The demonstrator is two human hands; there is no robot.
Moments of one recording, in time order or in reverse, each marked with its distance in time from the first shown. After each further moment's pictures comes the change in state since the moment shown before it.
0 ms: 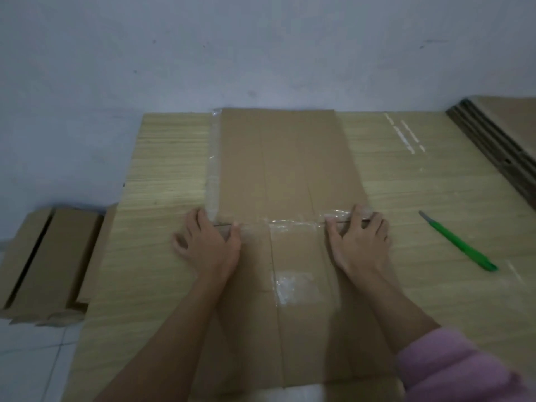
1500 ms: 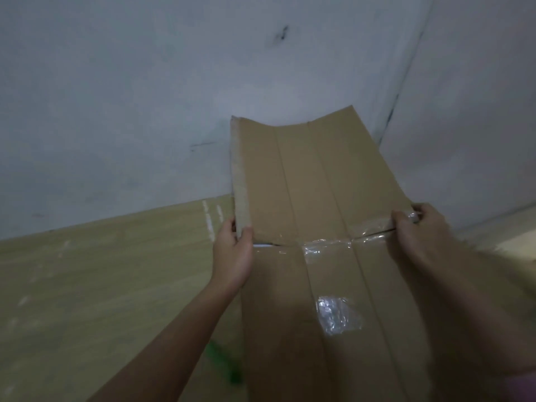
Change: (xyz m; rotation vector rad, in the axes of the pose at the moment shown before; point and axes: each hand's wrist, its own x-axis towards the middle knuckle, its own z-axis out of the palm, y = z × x) left_hand -0.165 0.484 0.120 -0.841 -0.281 0.311; right_hand 0.282 0.424 -0.246 0.672 0.351 0.246
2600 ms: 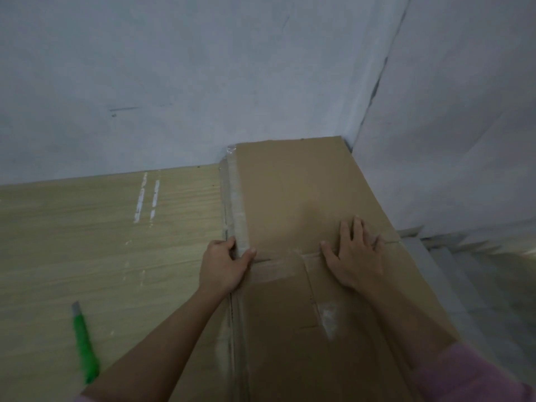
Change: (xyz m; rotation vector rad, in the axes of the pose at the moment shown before) left_hand -0.002 -0.051 0.189 0.661 -0.091 -0.225; right_hand 0.136 0.128 0.043 -0.741 -0.612 -0.437
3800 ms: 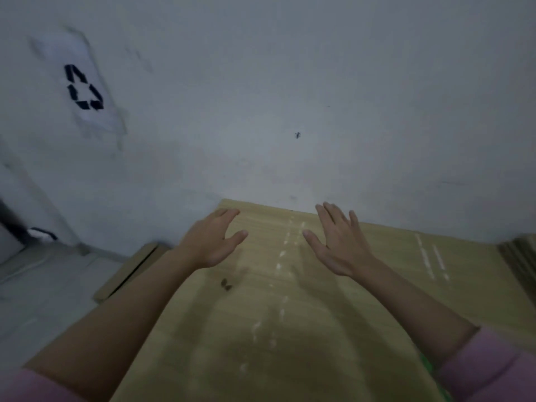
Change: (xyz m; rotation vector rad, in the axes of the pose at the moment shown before) left_hand -0.050 -0.385 -0.544 0.395 0.206 0.080; right_hand -0.165 -0.640 -0.022 0.076 0.202 -0.830
